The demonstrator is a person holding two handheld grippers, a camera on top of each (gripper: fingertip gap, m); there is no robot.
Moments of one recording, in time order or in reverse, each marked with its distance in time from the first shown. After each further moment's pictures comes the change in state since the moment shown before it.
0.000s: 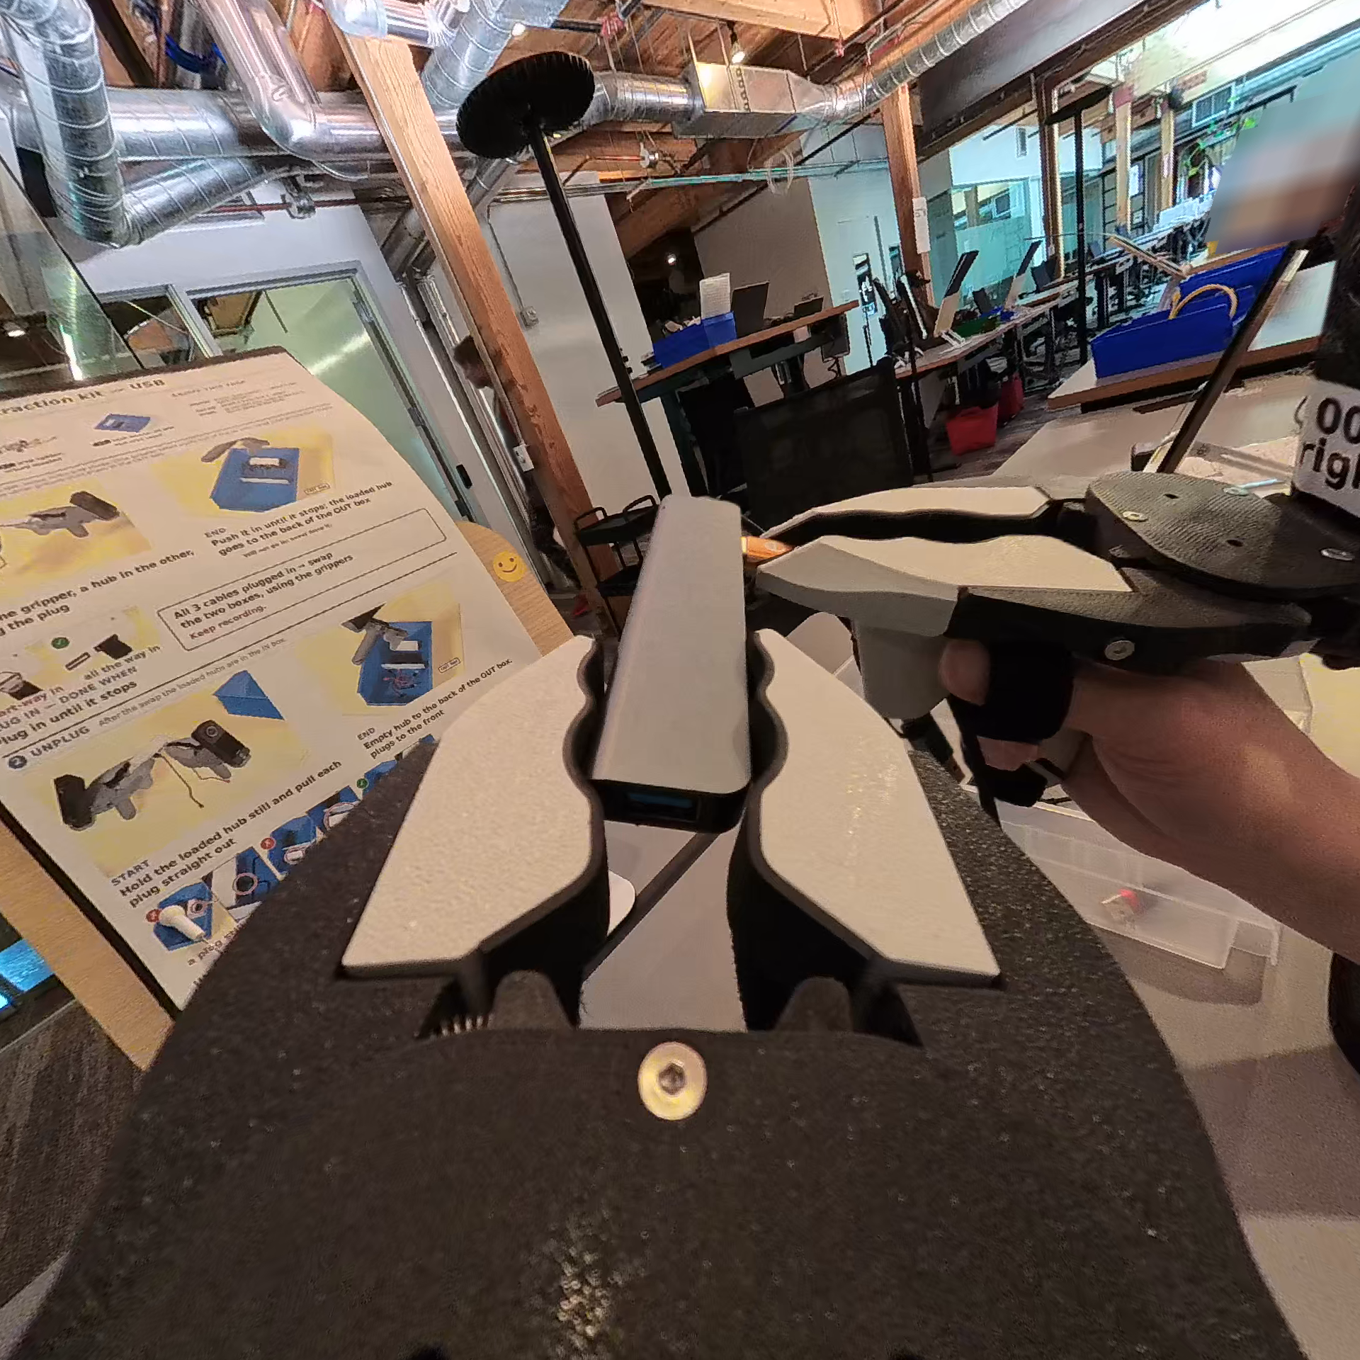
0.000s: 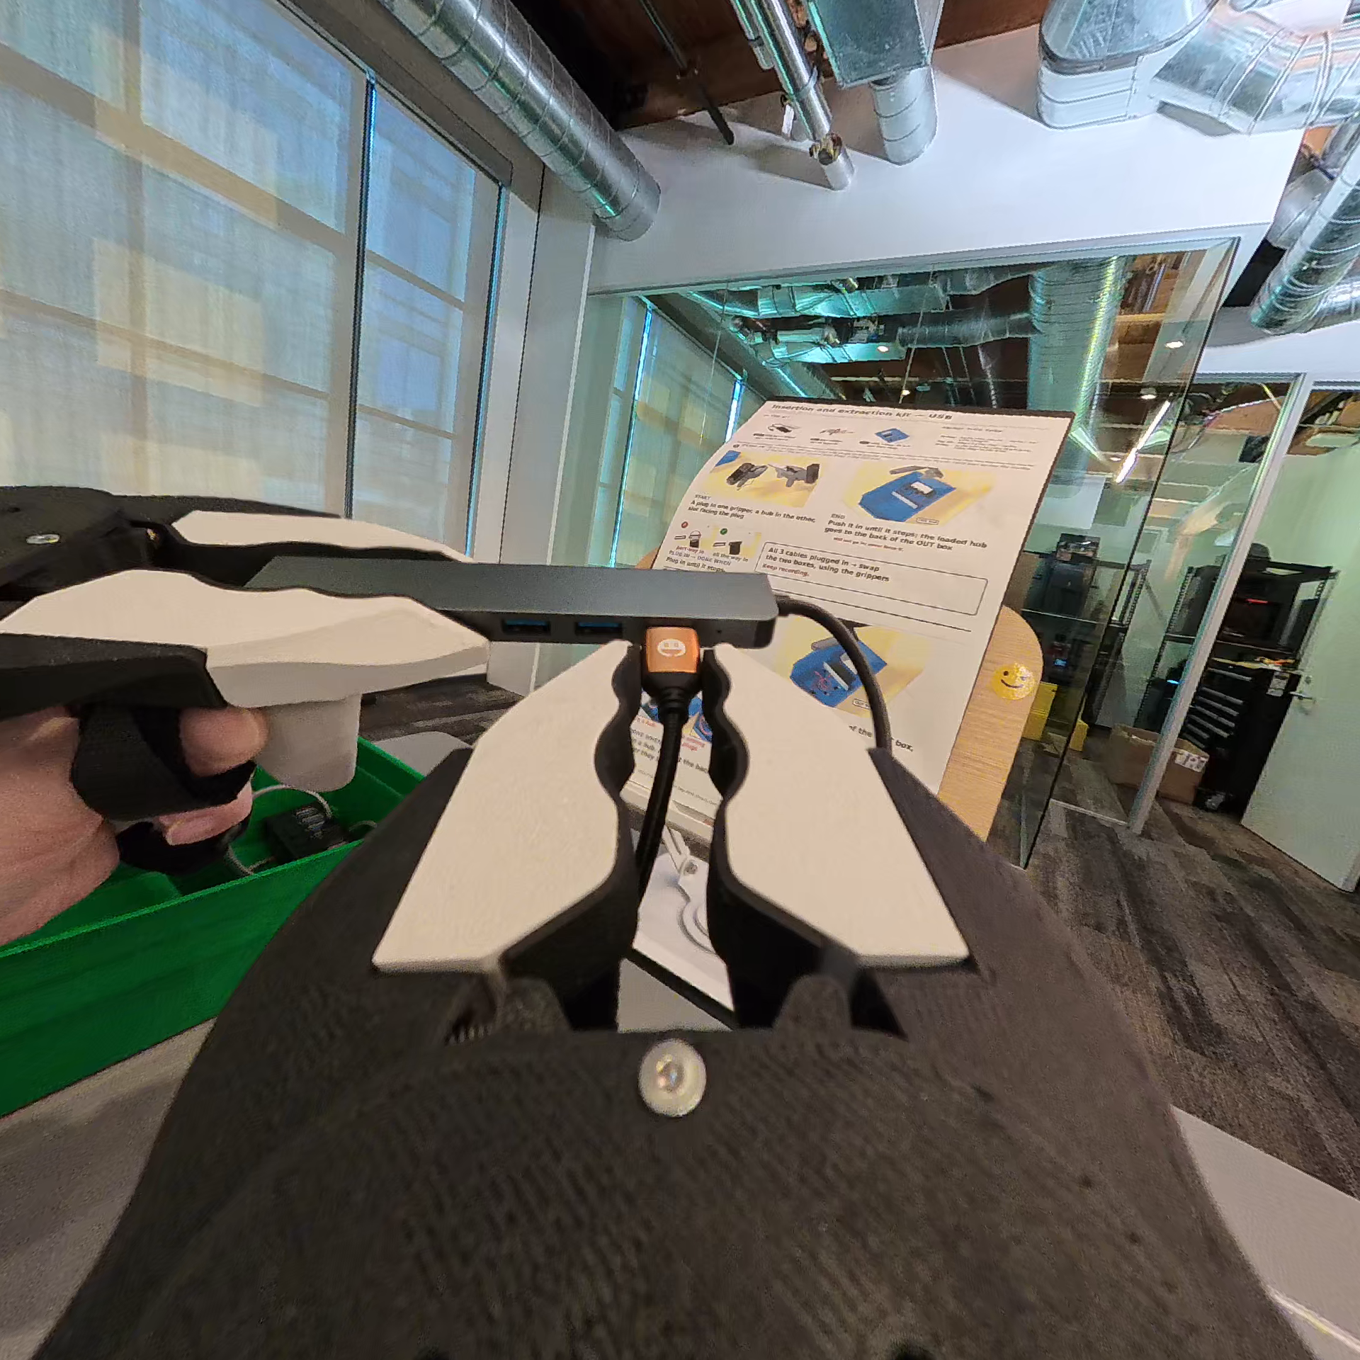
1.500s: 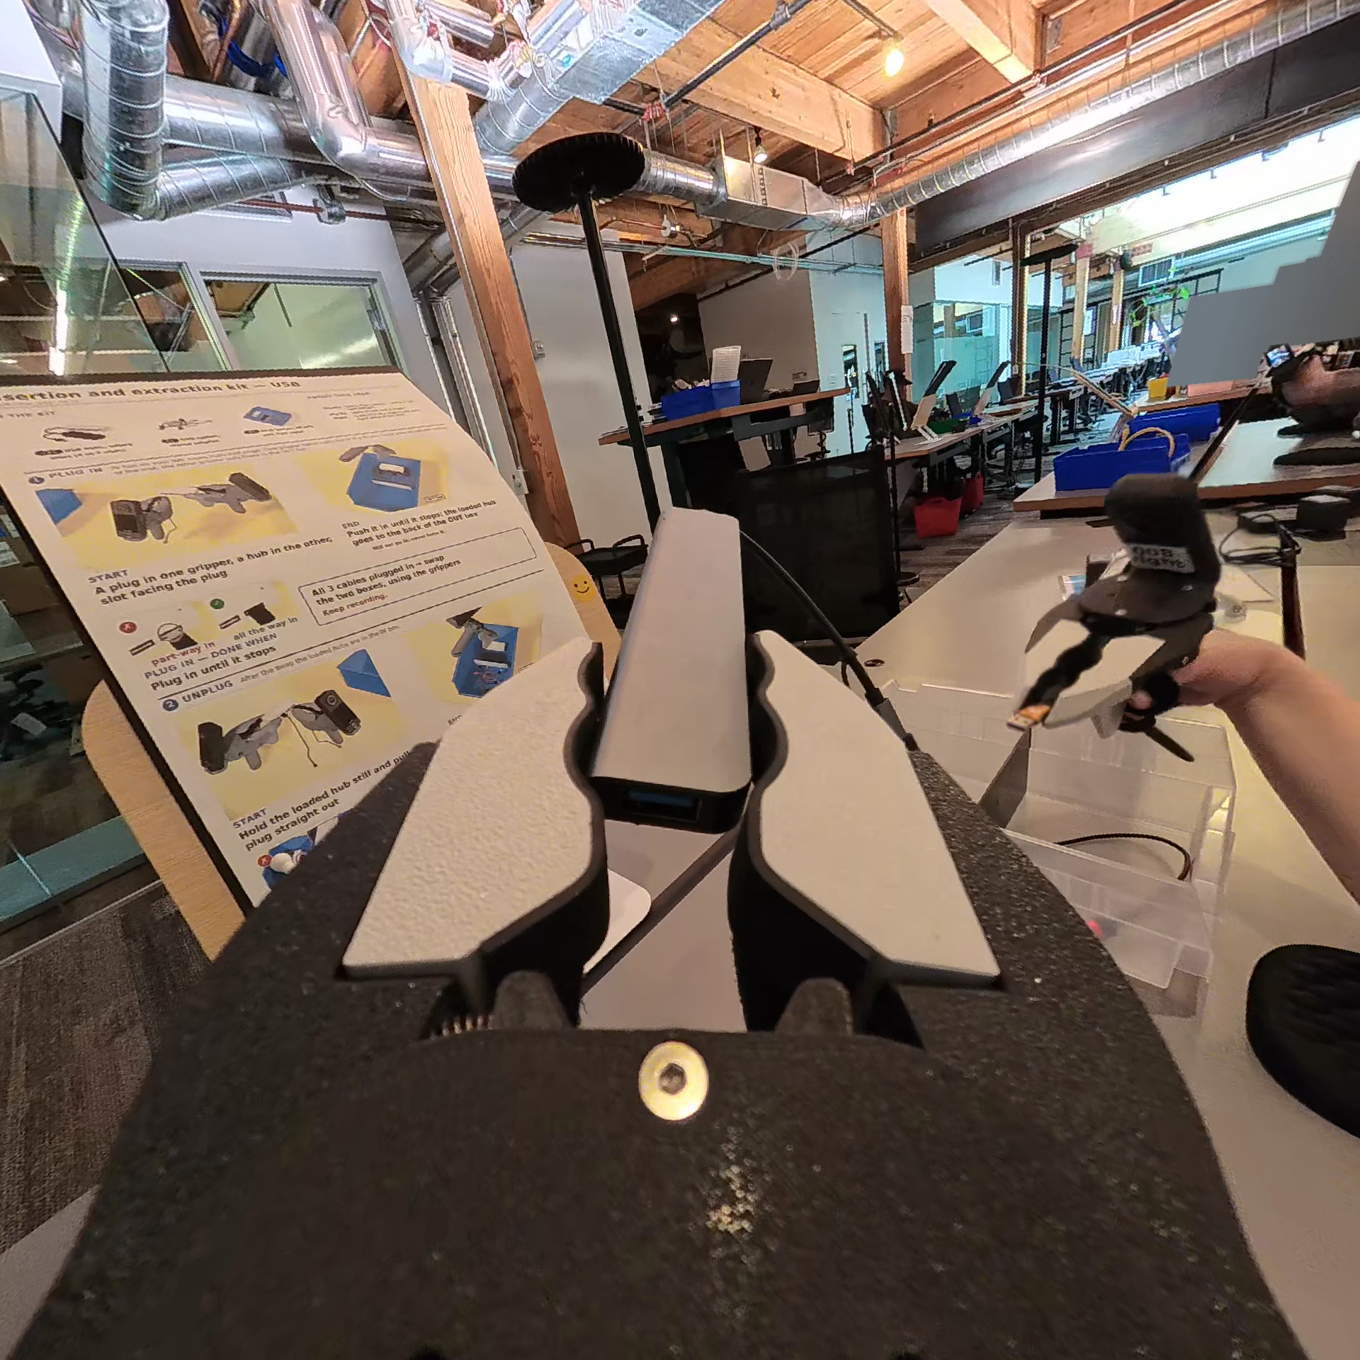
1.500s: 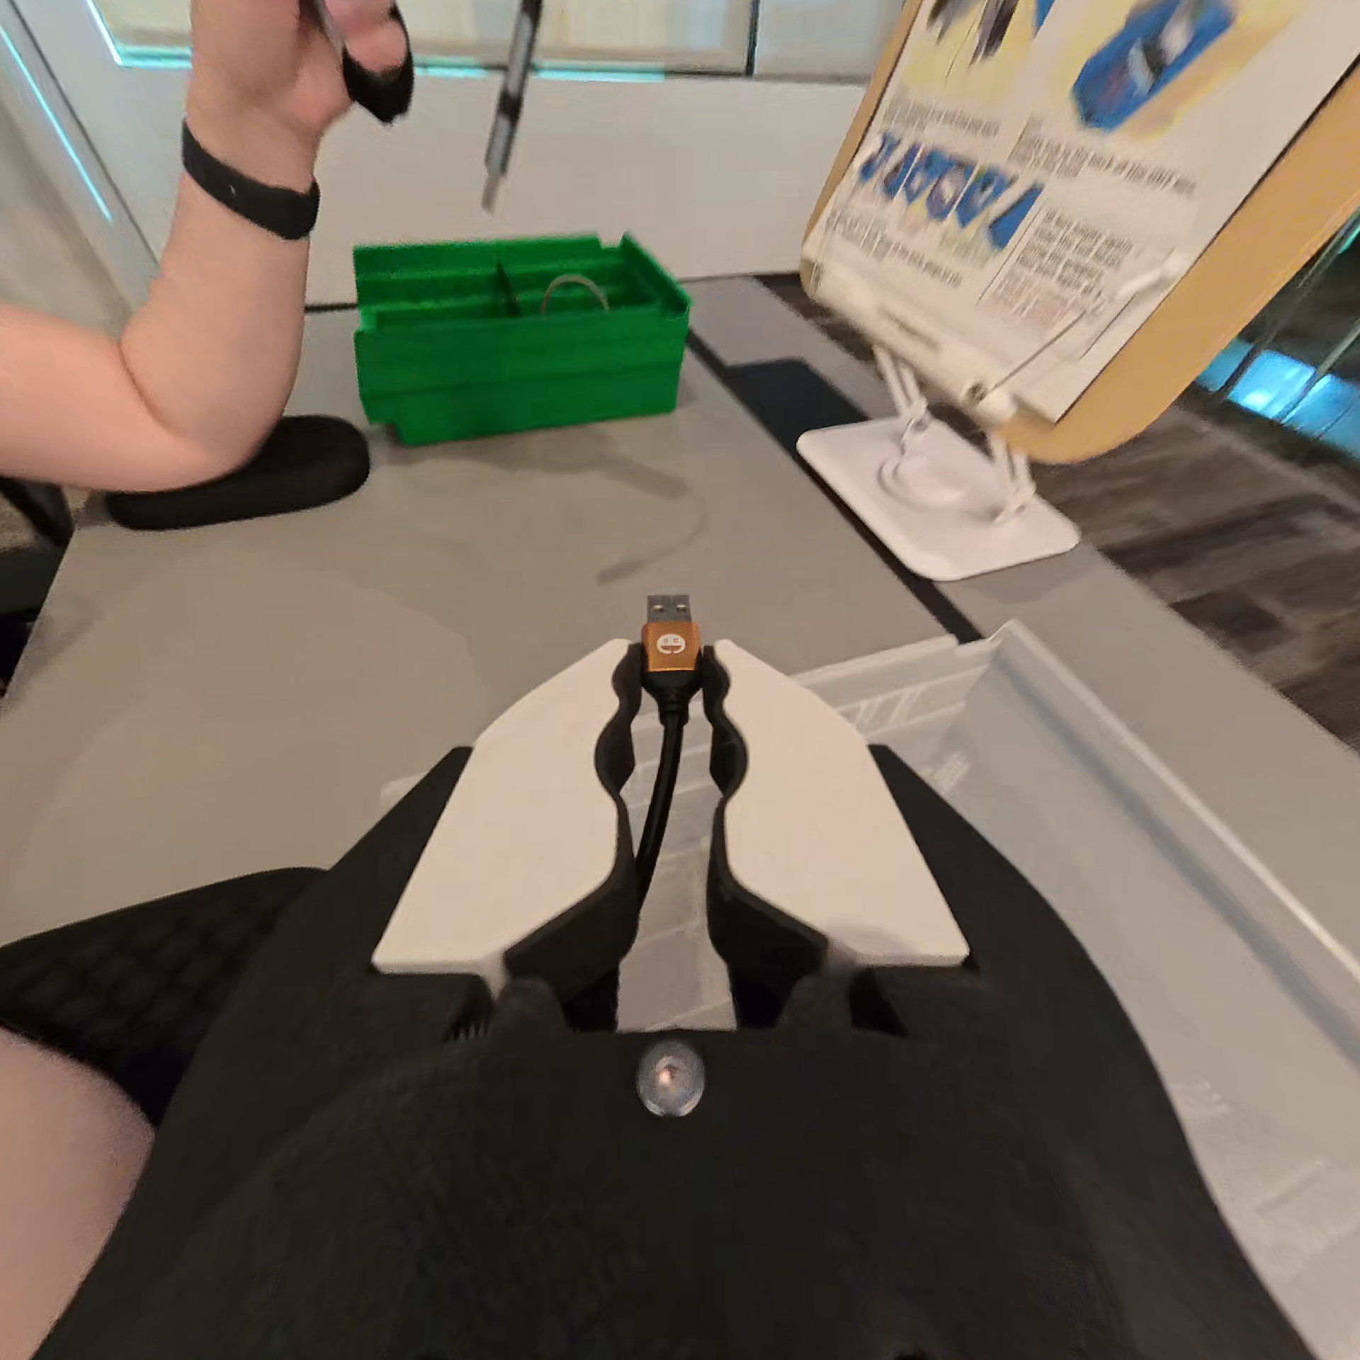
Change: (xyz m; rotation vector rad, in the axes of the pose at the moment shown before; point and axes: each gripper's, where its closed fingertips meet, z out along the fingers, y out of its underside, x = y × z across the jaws) left arm -0.070 -0.023 -0.051 0.071 0.005 -0.144; right arm 0.101 0.111 -0.153 -0.571 -0.638 0.151
